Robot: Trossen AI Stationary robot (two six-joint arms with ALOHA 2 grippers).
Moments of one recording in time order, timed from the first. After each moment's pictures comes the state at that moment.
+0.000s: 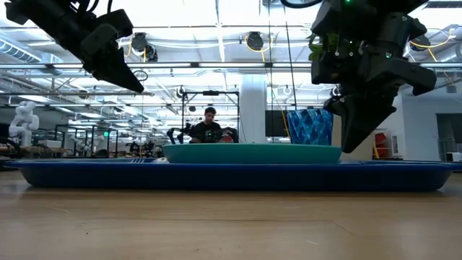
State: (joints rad) left arm -0.07 0.91 0.56 -0.33 -0.44 -0.25; right arm 0.13 1.42 0.72 -0.45 0.00 0.17
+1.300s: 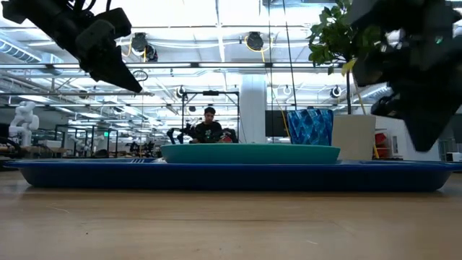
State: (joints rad) left arm -0.10 0.91 0.56 -0.34 -0.42 -0.29; right arm 0.22 1.27 0.65 -0.65 -0.15 0.42
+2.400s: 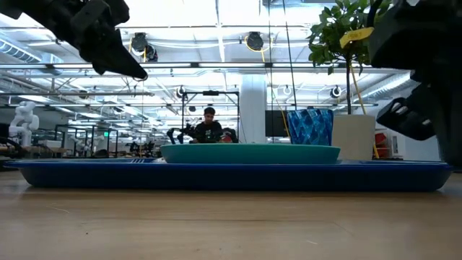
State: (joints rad) left arm -0.18 0.91 0.56 -0.24 -0.44 -0.29; right arm 0.56 1.51 0.65 -0.07 -0.05 0.66
